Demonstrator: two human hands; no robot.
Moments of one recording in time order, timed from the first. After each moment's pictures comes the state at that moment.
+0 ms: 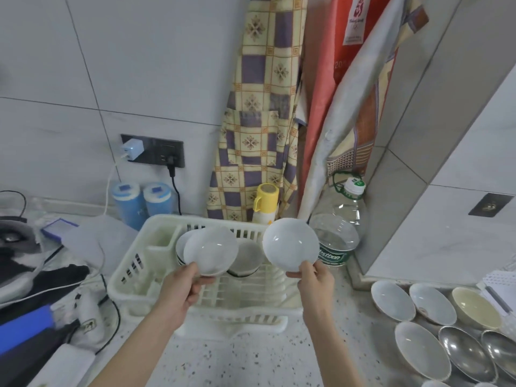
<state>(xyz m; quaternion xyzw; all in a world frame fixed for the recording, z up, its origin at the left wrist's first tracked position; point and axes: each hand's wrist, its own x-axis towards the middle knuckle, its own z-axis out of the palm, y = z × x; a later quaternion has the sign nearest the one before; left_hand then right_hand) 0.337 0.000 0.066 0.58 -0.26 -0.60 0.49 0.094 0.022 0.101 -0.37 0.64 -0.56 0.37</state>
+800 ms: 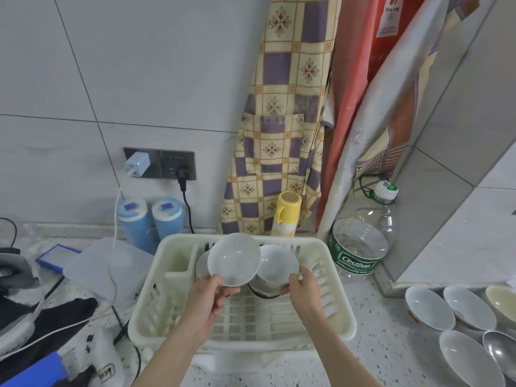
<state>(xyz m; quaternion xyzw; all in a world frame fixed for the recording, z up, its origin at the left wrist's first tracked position) 0.371 -0.054 0.045 0.53 -0.28 -0.65 0.47 0.157 -0.058 0.031 -0.45 0.70 -0.41 0.38</state>
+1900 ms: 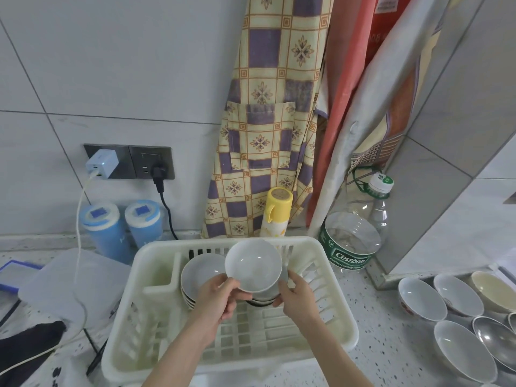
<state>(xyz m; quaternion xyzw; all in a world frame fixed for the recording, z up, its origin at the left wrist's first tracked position) 0.344 -0.087 0.038 0.53 -0.38 -0.66 0.38 0.152 -0.074 0.002 -0.43 0.70 -0.39 0.41</state>
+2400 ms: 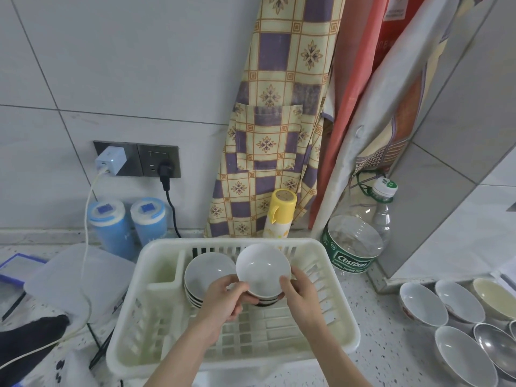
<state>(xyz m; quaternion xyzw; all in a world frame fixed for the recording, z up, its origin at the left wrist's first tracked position) 0.339 -0.083 0.038 0.53 -0.42 -0.65 0.35 0.161 -0.063 0.024 -0.46 0.64 -0.47 0.39</state>
